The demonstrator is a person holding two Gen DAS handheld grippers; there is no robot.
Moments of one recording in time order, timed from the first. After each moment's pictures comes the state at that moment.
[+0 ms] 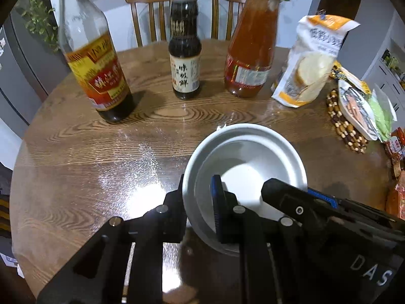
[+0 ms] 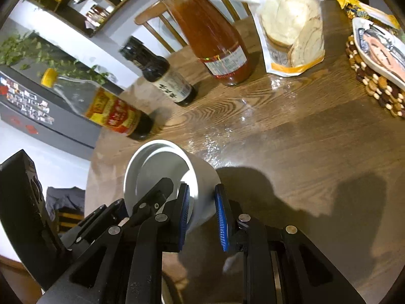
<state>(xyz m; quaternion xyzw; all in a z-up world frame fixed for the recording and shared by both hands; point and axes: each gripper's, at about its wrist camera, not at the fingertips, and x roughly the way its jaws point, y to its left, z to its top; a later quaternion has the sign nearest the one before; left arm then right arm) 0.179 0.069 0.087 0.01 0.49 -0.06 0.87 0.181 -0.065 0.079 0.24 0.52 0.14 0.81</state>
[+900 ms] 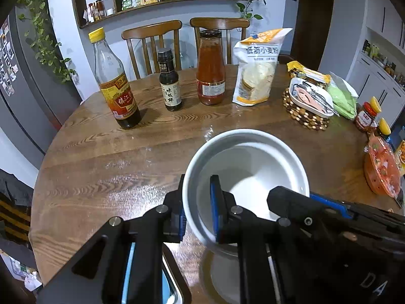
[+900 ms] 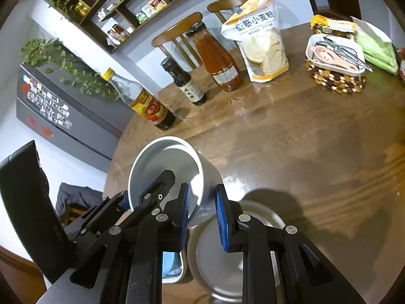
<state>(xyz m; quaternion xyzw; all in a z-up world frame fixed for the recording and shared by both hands) 0.056 0.043 0.138 0.06 0.41 -0.08 0.91 0.043 -0.085 0.136 0.25 0.45 0.14 0.85</state>
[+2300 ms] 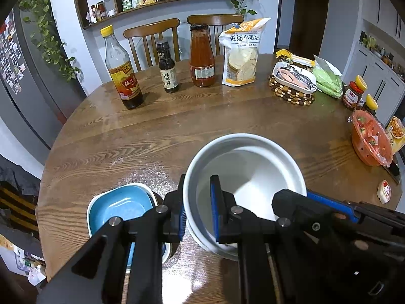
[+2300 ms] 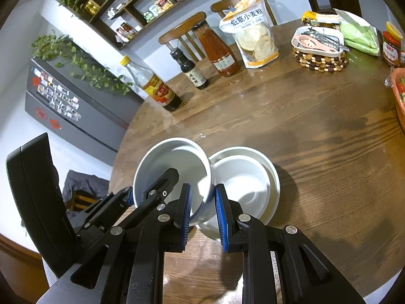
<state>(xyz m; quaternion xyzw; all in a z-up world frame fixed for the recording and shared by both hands) -0.022 0.035 0.137 0.07 0.42 -0.07 0.90 -0.038 -0.093 0.136 0.25 0.45 0.15 0.85</state>
